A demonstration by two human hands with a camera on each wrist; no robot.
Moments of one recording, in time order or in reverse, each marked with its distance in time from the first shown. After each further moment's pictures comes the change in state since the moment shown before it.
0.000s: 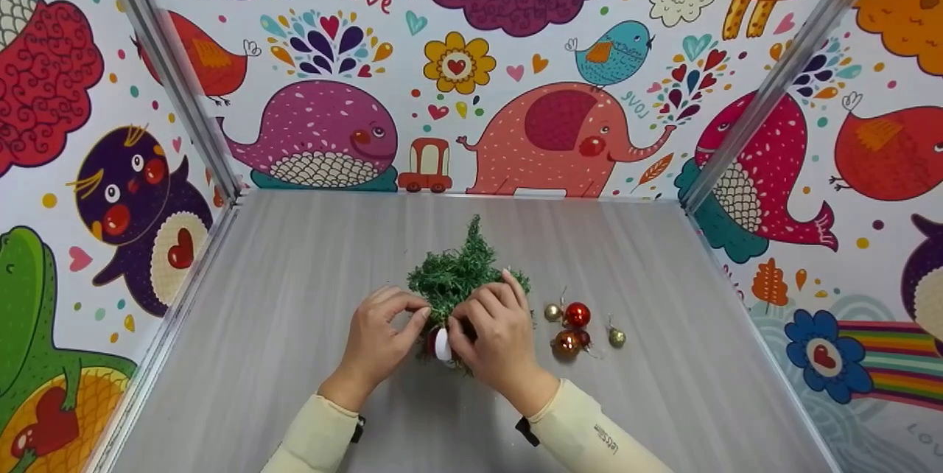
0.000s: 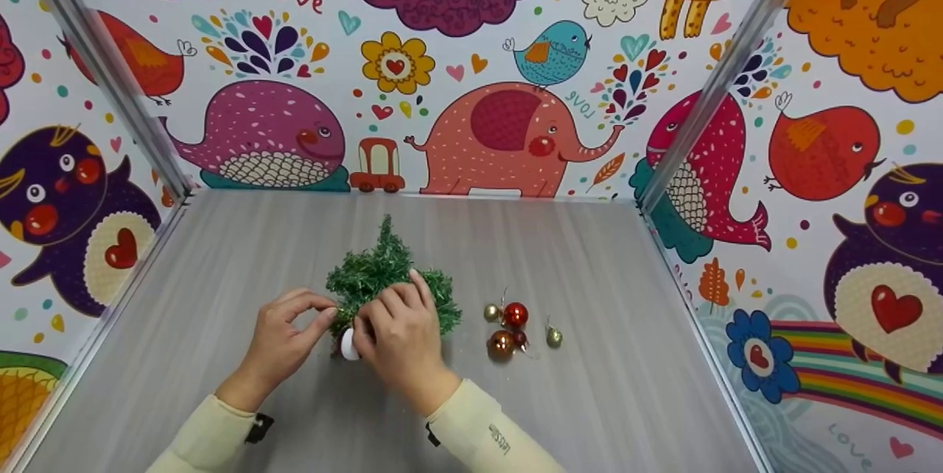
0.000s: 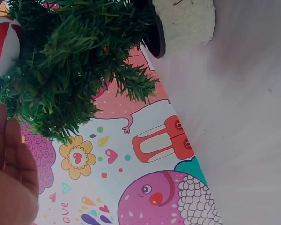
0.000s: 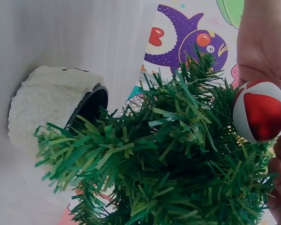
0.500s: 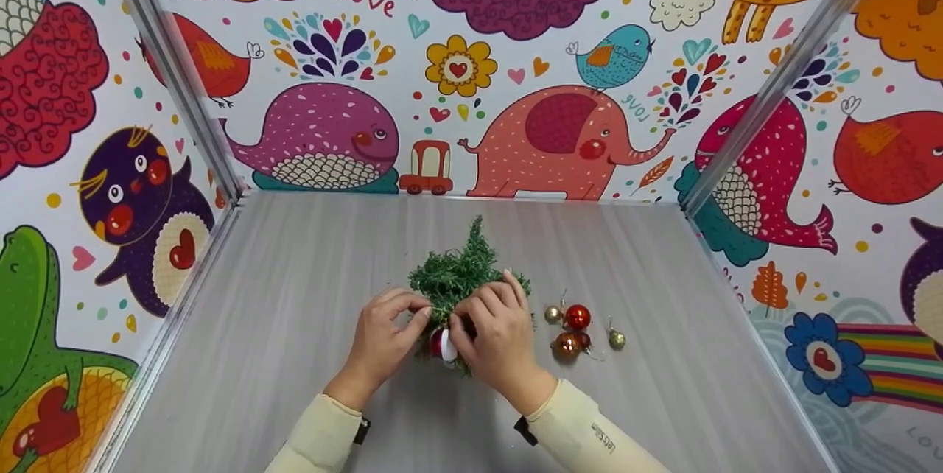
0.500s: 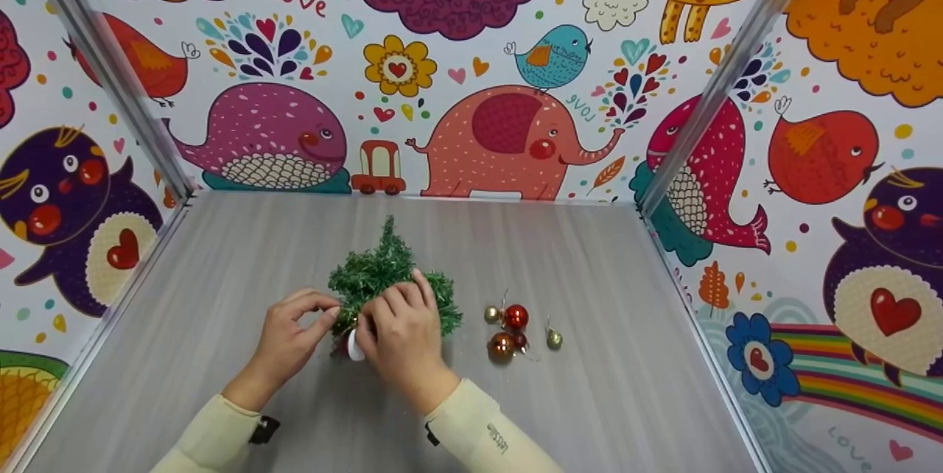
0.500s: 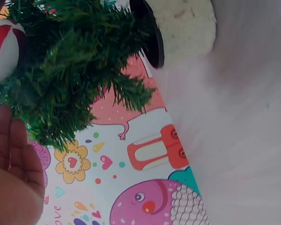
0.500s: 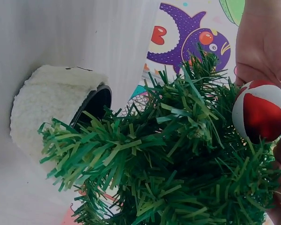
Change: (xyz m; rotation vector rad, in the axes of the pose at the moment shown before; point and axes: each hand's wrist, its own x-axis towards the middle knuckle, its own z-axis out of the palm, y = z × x) left_hand -0.001 0.000 0.004 -0.086 -0.008 -0.084; right_hand 0.000 0.001 0.004 -0.023 -0.009 0.028
